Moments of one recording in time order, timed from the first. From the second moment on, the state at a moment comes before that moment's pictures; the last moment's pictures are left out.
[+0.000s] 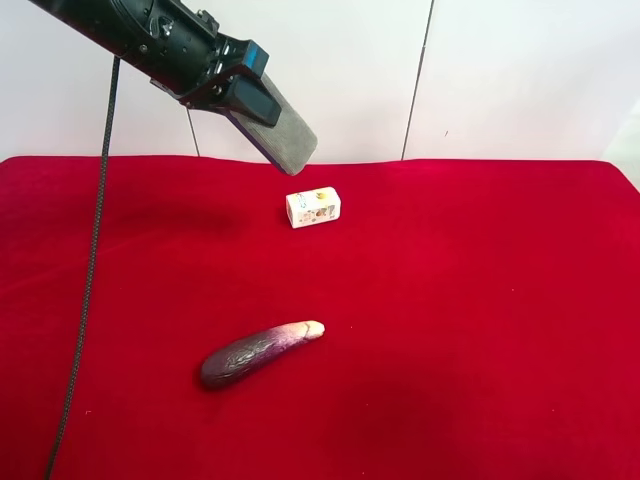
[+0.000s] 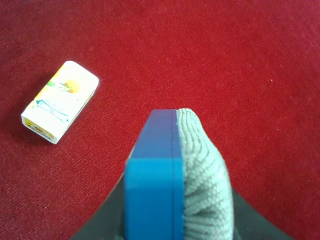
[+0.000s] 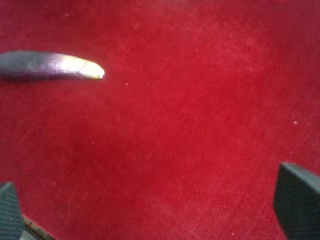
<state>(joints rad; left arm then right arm) -0.37 1.69 -1.38 -0.71 0.74 0.57 0.55 0.22 -0.61 0.08 1.08 -0.09</state>
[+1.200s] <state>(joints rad) -0.37 1.69 -1.38 -0.71 0.72 0.57 0.27 0.00 -0.48 0.12 1.07 -0.17</state>
